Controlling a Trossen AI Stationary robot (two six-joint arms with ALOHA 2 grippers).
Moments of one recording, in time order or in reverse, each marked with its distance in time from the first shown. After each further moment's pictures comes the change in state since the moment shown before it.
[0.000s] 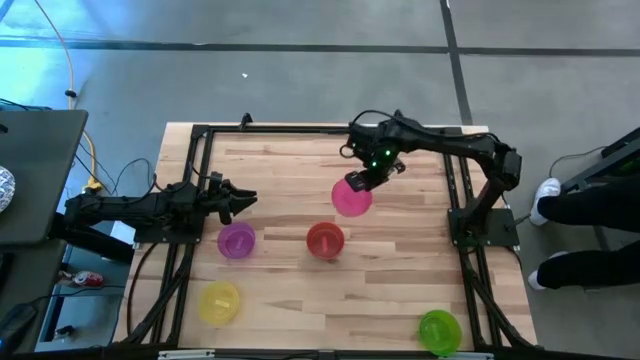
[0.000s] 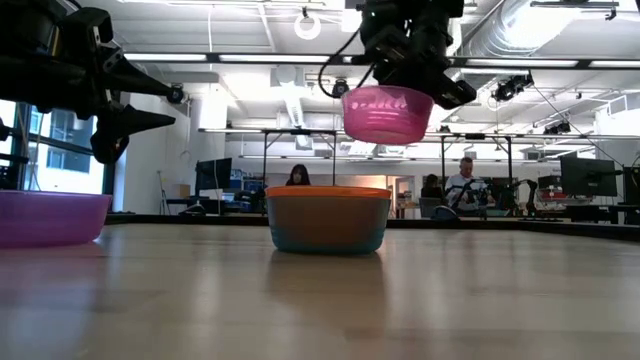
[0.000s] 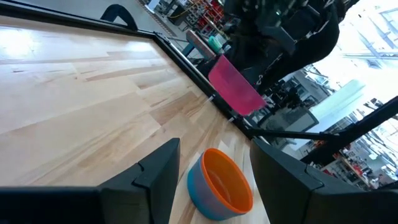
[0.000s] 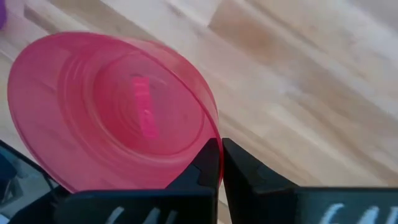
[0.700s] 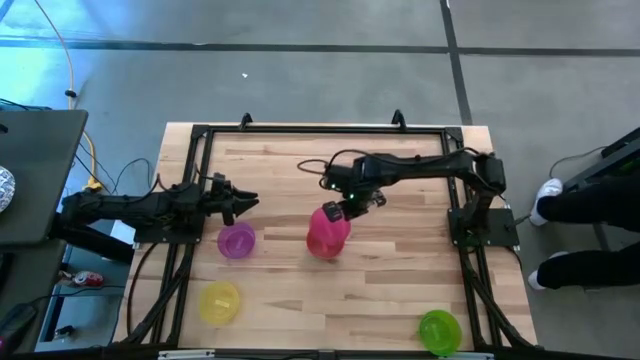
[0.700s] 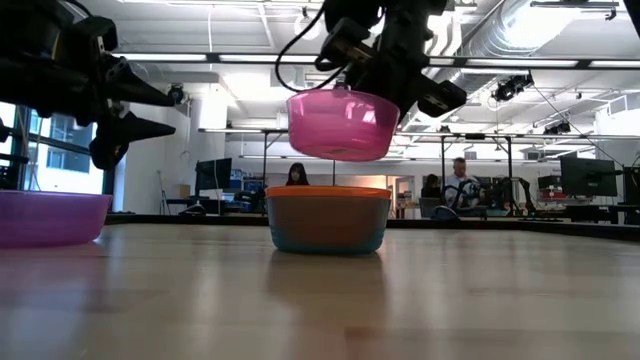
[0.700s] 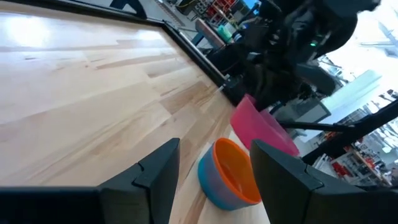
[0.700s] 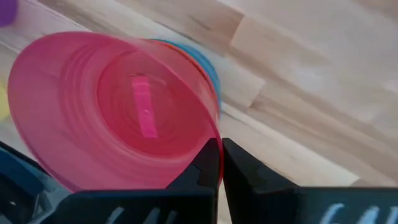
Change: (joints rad) left arm 0.000 0.065 0.001 0.000 0.000 0.000; right arm 0.242 0.119 0.000 0.211 0.026 0.364
